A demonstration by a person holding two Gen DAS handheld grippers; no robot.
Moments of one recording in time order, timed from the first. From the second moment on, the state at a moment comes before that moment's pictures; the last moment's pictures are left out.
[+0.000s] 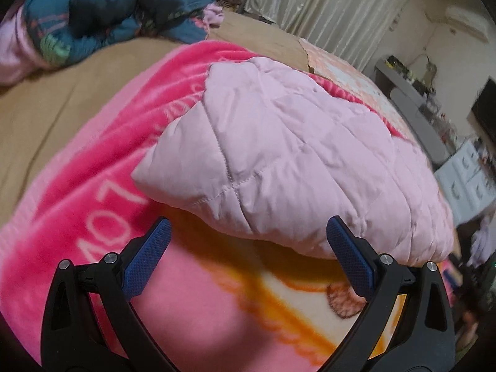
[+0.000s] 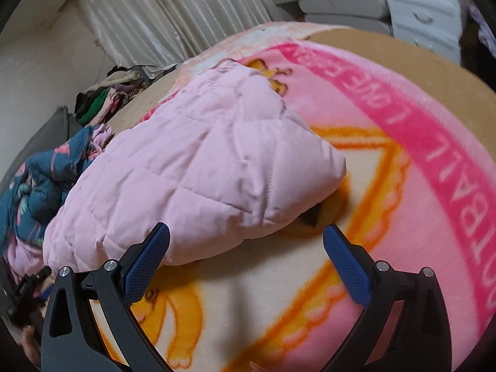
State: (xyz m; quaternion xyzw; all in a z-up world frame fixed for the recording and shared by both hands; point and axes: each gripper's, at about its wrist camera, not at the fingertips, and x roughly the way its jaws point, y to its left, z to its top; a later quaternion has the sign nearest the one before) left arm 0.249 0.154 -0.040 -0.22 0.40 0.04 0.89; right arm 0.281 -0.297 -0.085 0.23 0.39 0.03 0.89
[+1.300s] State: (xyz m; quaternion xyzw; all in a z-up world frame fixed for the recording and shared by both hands) left arm 0.306 0.152 -0.055 -0.34 0.35 -0.02 0.87; right arm 0.349 -0.270 -0.072 0.21 0.34 0.12 0.91
